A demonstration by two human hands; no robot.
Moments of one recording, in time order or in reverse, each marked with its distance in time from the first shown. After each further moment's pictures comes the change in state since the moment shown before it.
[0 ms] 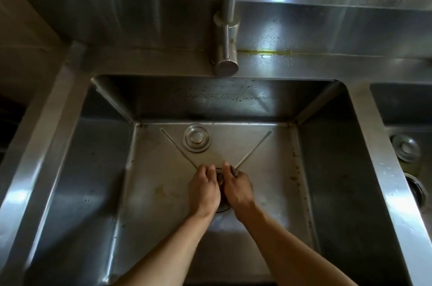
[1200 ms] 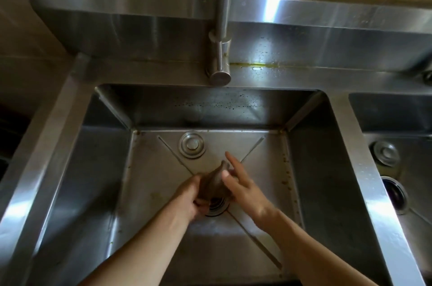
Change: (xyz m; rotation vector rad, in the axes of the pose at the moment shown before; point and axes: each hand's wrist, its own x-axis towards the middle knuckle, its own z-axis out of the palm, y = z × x) left_hand 0.006 0.015 -0.027 -0.617 -0.398 -0.712; right_hand -0.047 -0.022 -0.056 0.141 -0.398 -0.222
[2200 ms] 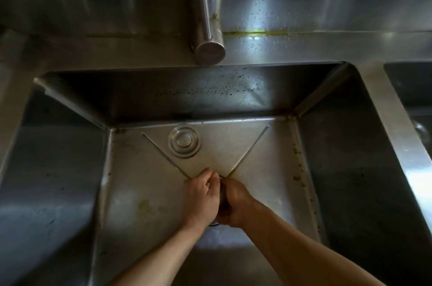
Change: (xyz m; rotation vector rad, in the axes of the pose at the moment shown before) left_hand 0.063 -0.025 0.007 0.789 0.195 1.173; right_hand 0.075 0.037 0.019 0.527 0.118 0.622
